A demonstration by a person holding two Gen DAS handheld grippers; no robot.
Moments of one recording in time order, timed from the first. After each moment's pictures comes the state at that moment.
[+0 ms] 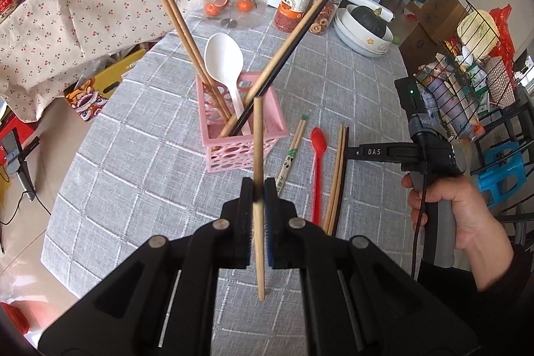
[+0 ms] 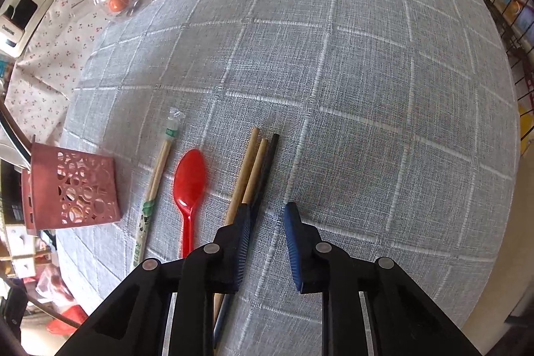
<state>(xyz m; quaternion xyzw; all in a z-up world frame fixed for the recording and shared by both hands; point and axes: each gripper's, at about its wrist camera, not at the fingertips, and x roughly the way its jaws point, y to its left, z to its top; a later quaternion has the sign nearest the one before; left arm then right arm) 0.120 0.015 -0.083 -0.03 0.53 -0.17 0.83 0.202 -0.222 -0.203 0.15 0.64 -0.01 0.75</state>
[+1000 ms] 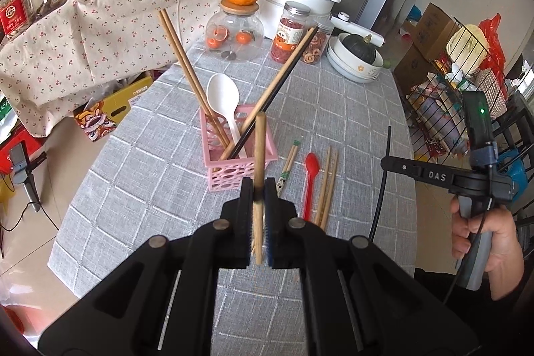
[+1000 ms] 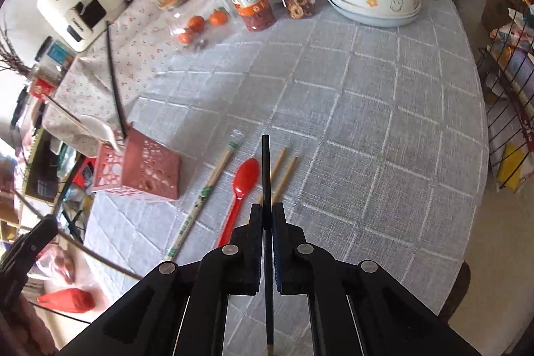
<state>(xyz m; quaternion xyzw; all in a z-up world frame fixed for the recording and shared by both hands) 0.103 0.021 -0.049 -0.04 0.47 -0.16 0.87 0.135 -0.241 -0.106 0.15 0.54 0.08 0.83</state>
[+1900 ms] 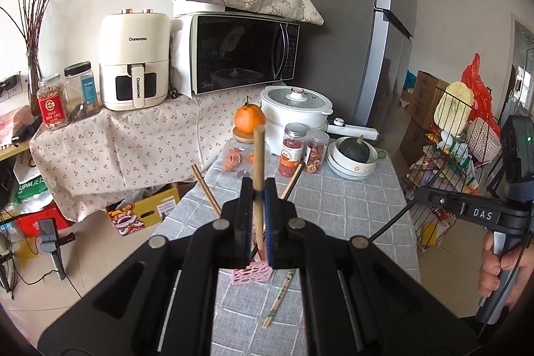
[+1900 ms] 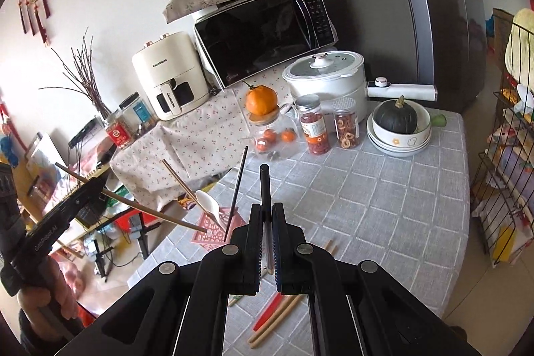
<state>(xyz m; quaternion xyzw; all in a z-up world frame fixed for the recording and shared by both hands) 0.076 0.024 0.032 -0.01 0.25 -0.12 0.96 0.078 -0.230 0.023 0.14 0.34 0.13 0.92</state>
